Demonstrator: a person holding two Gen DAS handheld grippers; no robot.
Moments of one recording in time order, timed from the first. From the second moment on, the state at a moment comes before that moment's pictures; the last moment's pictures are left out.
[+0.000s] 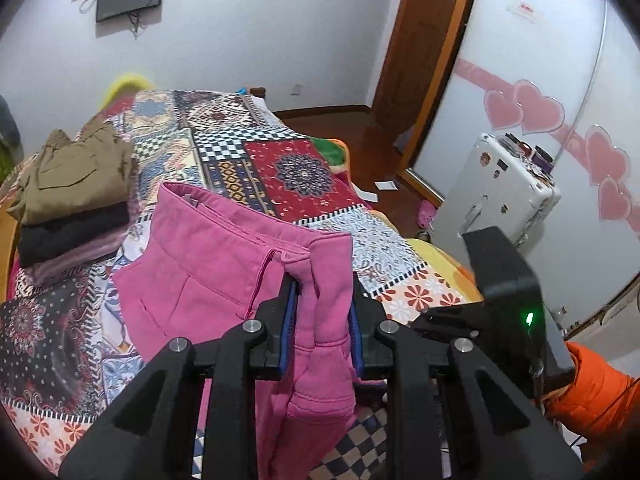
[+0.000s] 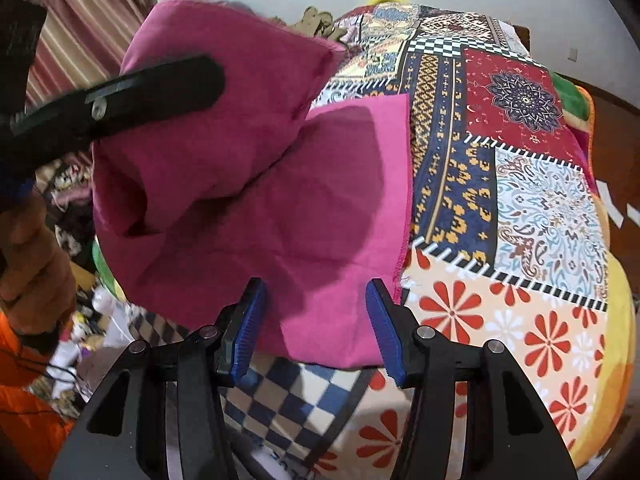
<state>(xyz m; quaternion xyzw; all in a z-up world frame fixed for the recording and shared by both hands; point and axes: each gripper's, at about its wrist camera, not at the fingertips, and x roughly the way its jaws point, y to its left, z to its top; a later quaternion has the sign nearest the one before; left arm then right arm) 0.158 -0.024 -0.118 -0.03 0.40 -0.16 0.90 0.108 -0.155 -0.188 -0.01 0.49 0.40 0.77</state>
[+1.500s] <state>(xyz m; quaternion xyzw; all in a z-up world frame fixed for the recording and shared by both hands) 0.155 -0.046 -0.115 -0.02 0.42 -0.18 0.89 0.091 -0.245 -0.111 0.02 0.40 0.29 0.87</state>
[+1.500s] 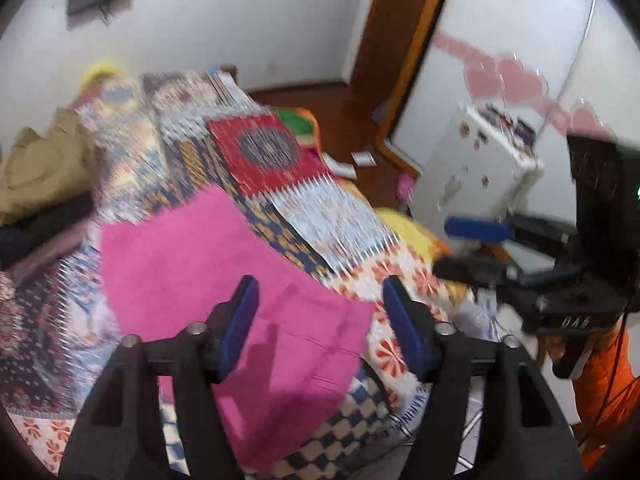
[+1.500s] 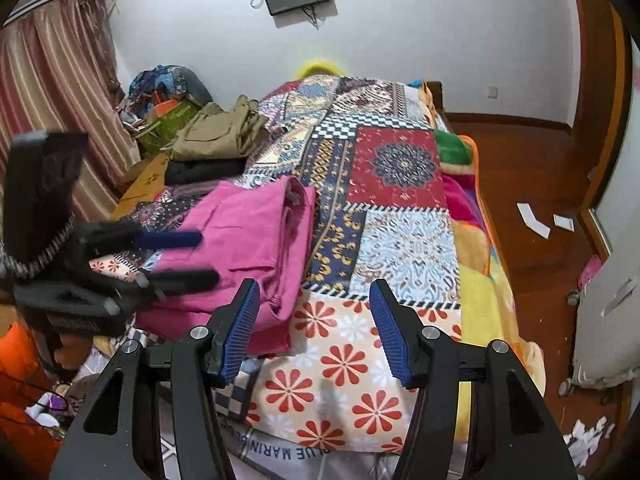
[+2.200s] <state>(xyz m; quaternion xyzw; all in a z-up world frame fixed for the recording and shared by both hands) 0.158 0.052 -0.202 0.03 0.47 -0.02 0.88 0.106 -0.159 -0.182 -0.04 0.46 0.33 0.82</state>
